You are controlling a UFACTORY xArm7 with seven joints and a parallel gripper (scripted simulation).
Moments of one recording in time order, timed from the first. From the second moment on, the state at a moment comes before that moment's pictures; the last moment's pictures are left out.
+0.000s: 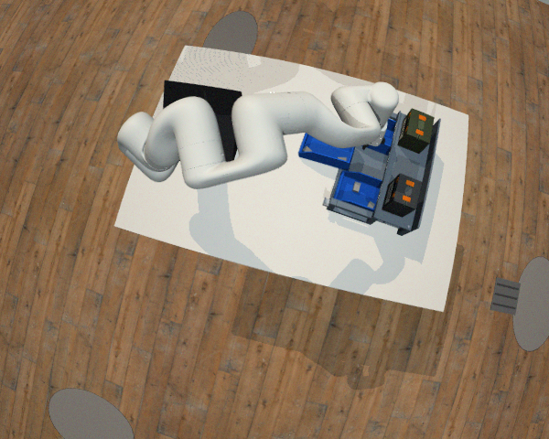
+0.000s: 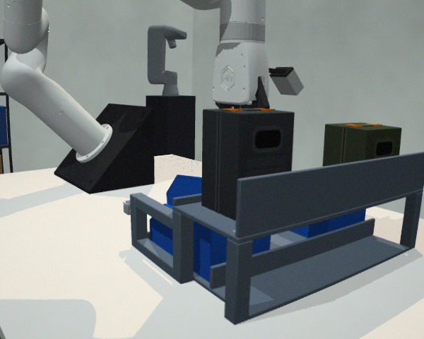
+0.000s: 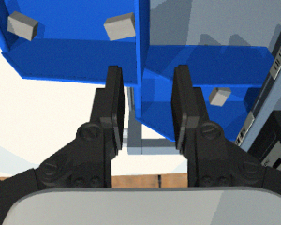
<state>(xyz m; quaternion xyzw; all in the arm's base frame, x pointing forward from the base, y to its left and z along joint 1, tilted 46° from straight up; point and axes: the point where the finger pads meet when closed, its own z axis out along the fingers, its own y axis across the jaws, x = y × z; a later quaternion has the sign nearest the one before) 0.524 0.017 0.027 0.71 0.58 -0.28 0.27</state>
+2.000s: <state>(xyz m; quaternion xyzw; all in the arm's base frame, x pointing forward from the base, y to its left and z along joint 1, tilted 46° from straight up) 0.343 0.018 -0.013 0.71 0.58 -0.28 0.27</state>
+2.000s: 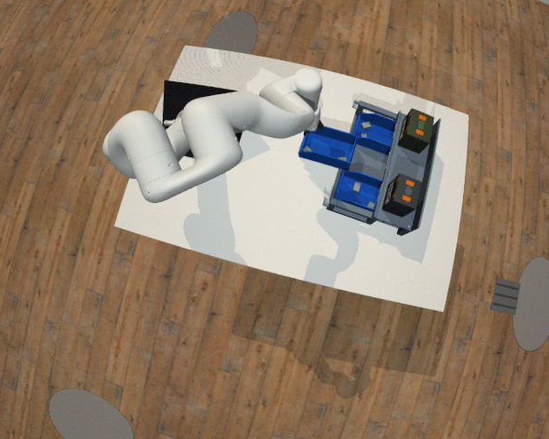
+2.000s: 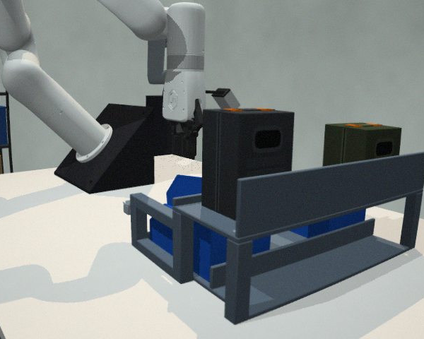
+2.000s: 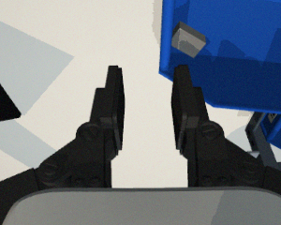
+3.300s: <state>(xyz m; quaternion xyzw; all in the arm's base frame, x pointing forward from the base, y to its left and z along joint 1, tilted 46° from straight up) 0.355 0.018 -0.010 0.71 0.58 -0.28 0.27</state>
